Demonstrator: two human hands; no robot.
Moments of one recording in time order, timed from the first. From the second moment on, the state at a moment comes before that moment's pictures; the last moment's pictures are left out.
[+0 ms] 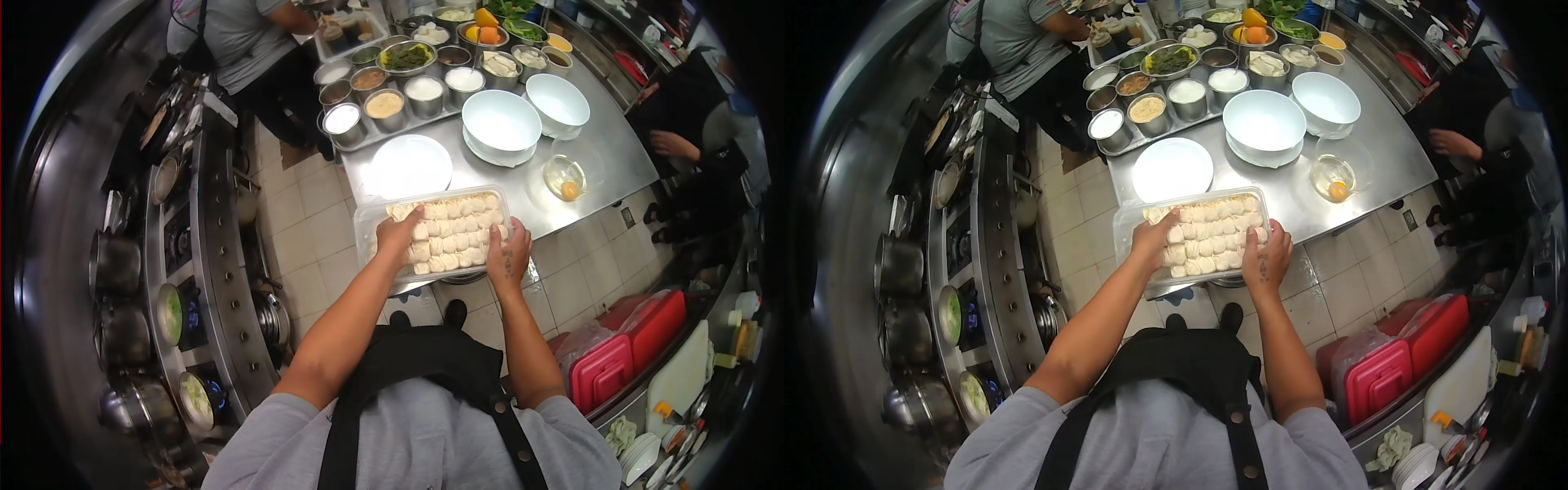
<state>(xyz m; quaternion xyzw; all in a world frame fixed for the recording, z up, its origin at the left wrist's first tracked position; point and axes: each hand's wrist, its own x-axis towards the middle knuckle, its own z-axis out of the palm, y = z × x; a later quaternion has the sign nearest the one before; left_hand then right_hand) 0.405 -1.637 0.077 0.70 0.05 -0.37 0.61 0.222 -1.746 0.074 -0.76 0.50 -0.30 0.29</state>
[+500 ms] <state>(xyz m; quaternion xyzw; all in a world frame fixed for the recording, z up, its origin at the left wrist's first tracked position) 0.401 -1.622 0.101 0.68 -0.07 -0.41 0.61 0.221 -1.749 0.072 -0.75 0.49 -0.31 0.32</state>
